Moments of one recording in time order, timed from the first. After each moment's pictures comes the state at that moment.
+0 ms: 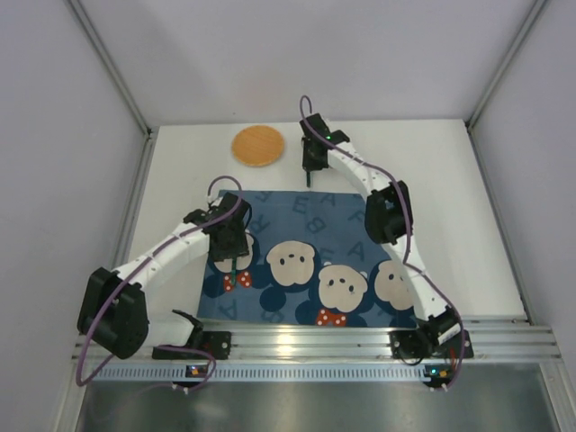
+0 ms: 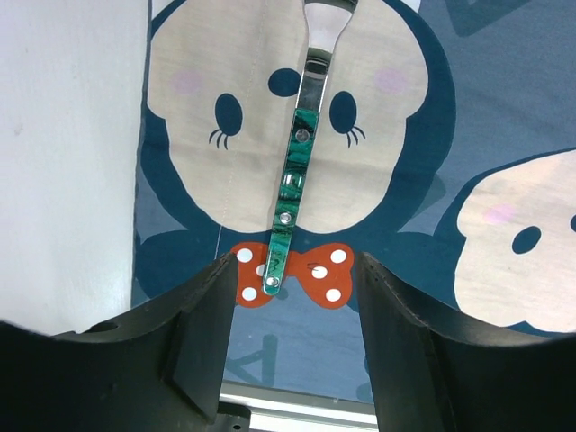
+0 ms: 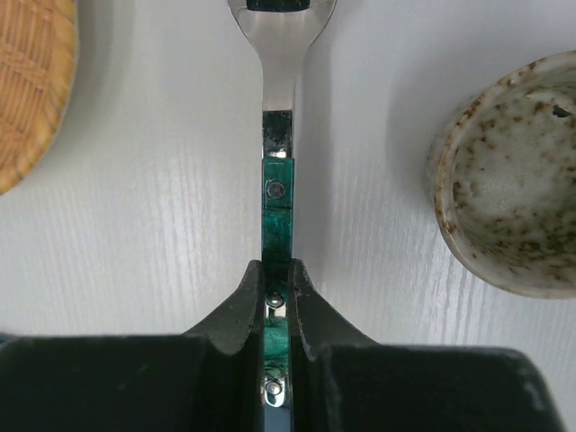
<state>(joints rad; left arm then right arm) -0.49 1.31 0.87 -0.79 -0.25 -0.68 0.52 2.66 2.54 -0.80 0.15 0.48</state>
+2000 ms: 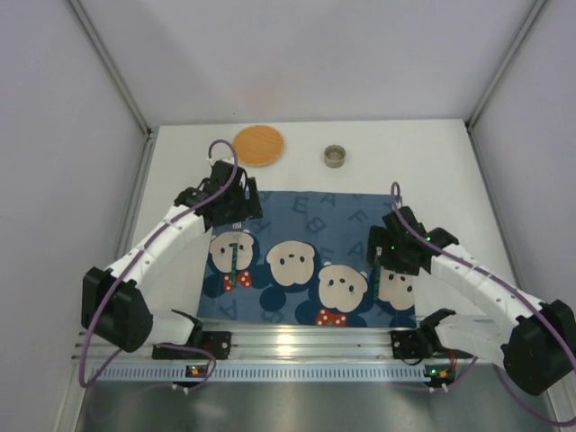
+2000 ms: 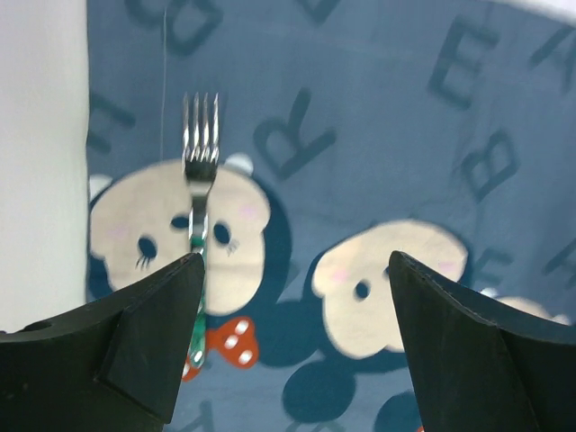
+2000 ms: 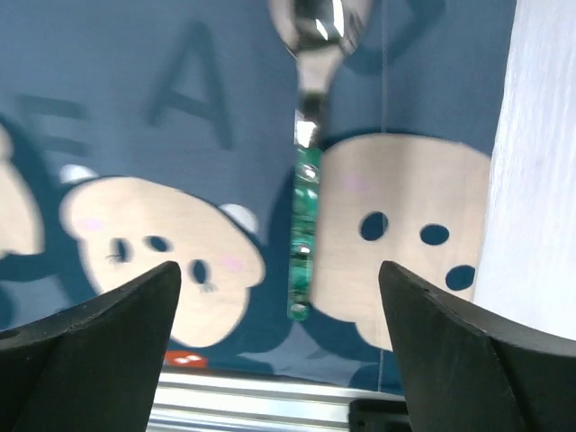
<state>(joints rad) -0.45 1.33 1.08 -0.69 -0.16 -0.57 0.50 1.07 0.65 -0.73 0.09 0.66</state>
